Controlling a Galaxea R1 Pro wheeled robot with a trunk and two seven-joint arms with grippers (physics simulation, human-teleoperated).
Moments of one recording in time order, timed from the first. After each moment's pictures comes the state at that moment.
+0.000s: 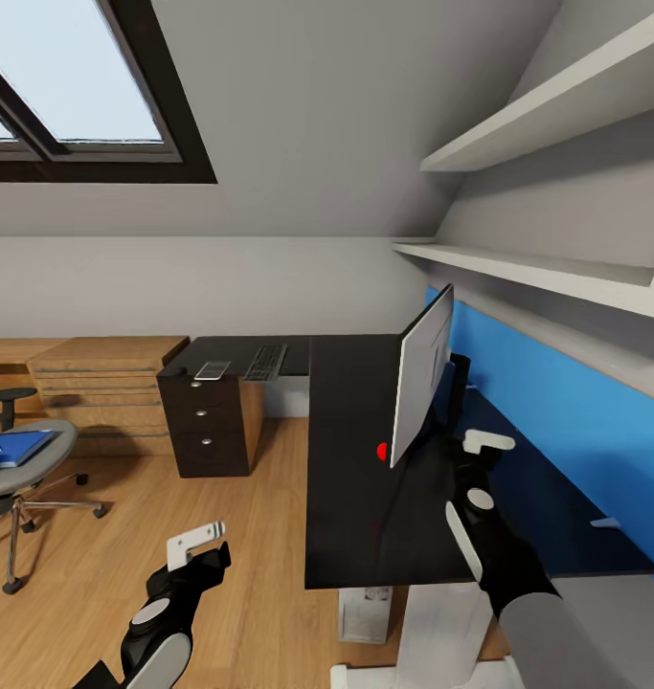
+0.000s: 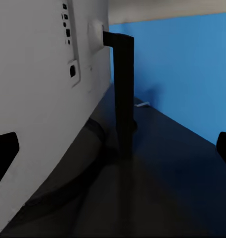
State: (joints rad) left arm -0.19 0.26 -0.56 -1.58 0.85 0.30 0.94; right arm -0.62 0.01 -0.01 -0.89 -0.02 -0.10 -0.33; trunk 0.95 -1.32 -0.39
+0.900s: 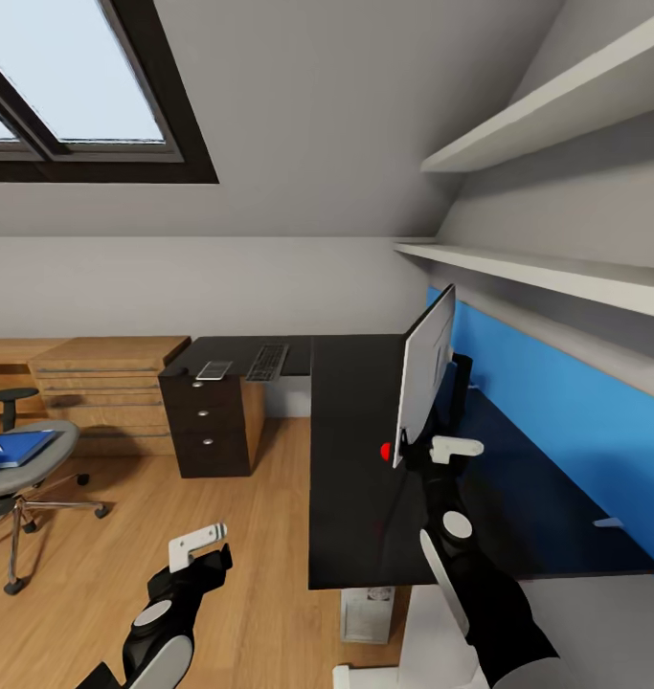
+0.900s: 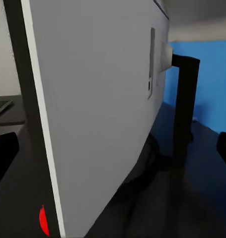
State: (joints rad) left arm -0.19 0.26 -0.57 -1.58 0.85 0.30 0.94; right arm -0.45 0.06 0.16 -1.20 -0.01 -0.02 -0.33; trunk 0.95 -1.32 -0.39
